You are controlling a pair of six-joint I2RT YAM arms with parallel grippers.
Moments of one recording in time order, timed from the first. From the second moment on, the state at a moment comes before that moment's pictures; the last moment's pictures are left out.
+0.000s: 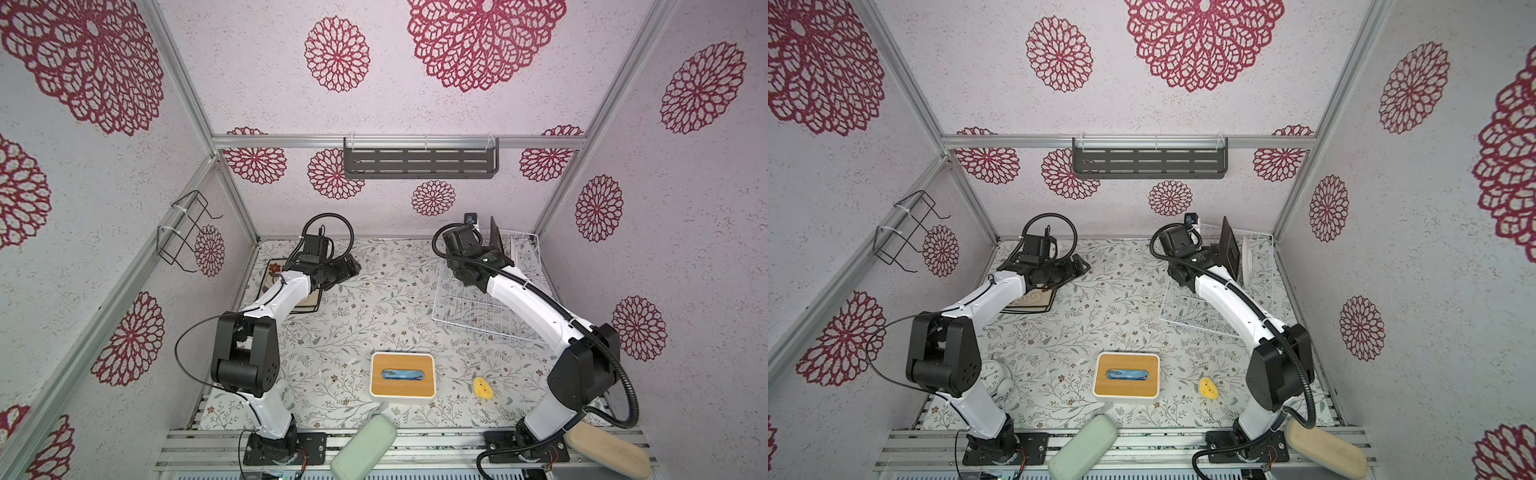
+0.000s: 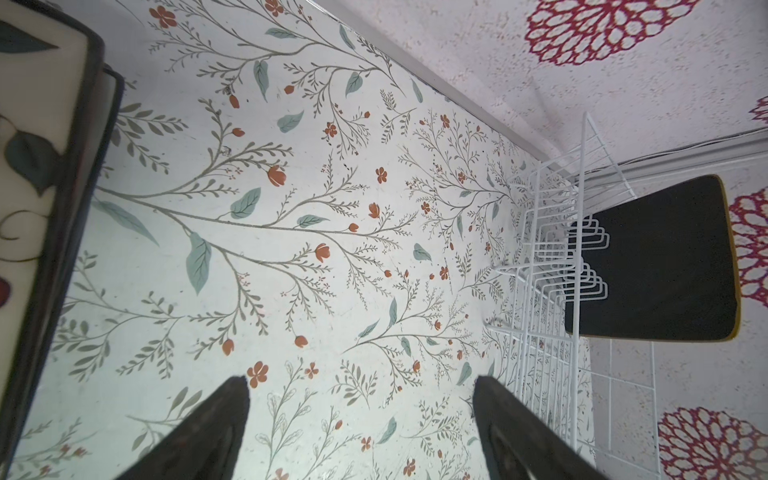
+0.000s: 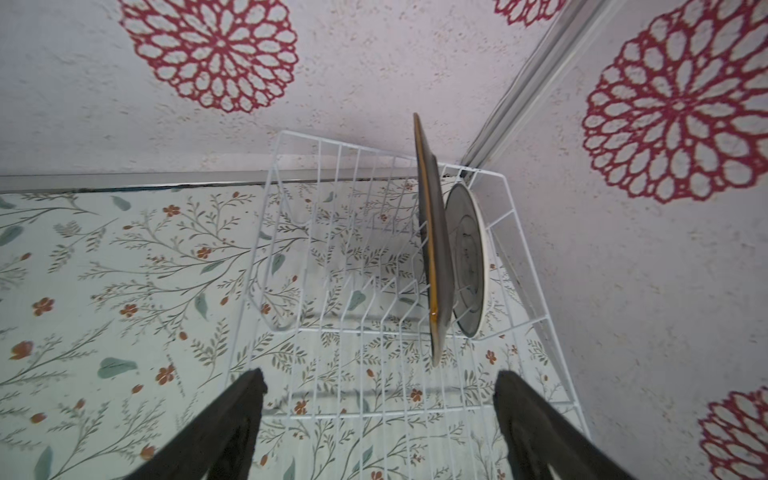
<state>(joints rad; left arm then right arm) -0.19 1.77 1.33 -0.37 0.31 -0.58 0.52 1.66 1.56 -0.65 0.80 0.31</state>
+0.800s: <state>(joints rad) -0.22 1.77 1.30 -0.38 0.28 -0.61 0.38 1.79 1.58 -0.59 0.92 0.23</state>
